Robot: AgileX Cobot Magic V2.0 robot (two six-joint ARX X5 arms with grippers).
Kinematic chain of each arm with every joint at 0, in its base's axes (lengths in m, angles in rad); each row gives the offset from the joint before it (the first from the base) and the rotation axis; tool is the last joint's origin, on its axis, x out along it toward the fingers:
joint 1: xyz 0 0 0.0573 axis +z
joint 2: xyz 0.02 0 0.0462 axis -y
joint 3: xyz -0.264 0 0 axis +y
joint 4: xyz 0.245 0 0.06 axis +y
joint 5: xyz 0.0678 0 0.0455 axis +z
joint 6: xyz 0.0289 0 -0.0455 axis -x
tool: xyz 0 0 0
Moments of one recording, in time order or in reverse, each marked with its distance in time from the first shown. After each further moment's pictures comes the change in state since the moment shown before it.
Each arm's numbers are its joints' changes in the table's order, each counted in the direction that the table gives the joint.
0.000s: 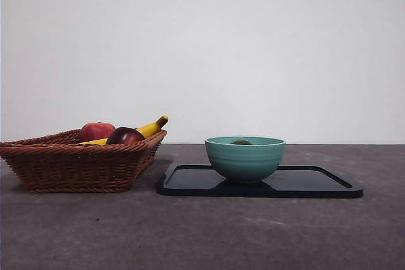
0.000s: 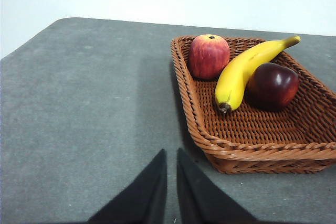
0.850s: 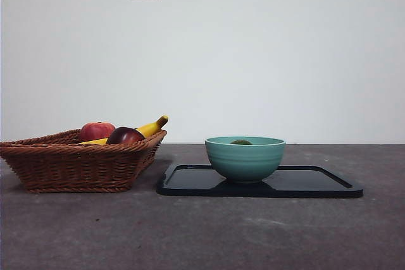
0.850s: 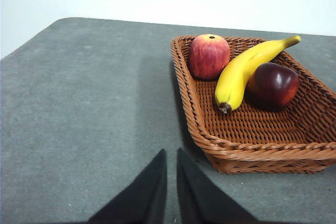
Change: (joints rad) left arm 0.000 0.000 0.000 0.000 0.000 0.000; right arm -0.047 0.000 0.000 0.000 -0.004 0.042
